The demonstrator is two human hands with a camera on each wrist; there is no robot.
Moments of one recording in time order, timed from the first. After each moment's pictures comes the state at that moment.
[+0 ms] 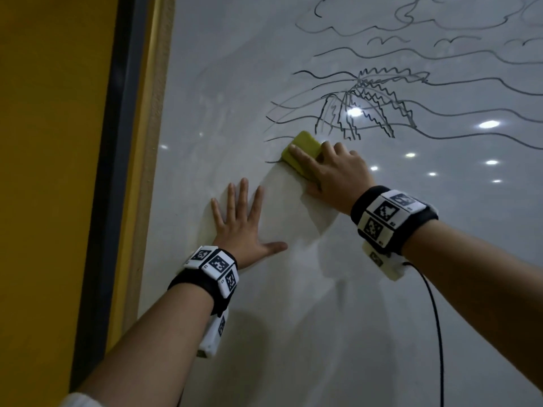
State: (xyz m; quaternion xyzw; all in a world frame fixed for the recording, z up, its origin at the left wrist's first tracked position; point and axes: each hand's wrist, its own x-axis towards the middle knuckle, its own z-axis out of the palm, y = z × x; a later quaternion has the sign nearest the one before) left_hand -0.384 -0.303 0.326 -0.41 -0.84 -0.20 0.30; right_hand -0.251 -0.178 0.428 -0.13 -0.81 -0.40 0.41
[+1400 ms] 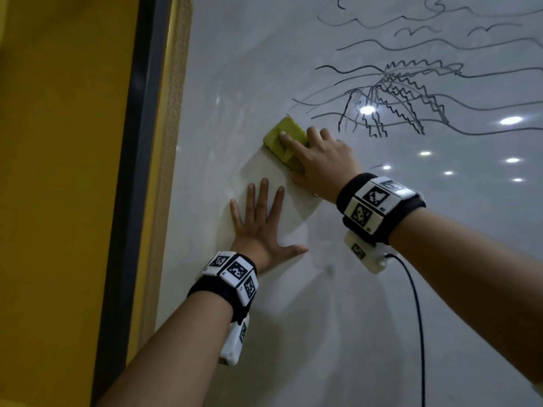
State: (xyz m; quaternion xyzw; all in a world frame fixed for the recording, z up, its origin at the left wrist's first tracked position) left_hand -0.392 -0.297 0.325 -0.39 -0.84 -0.19 0.31; right_hand -0.290 -0.218 0.441 -0.11 -0.83 -0.35 0.42
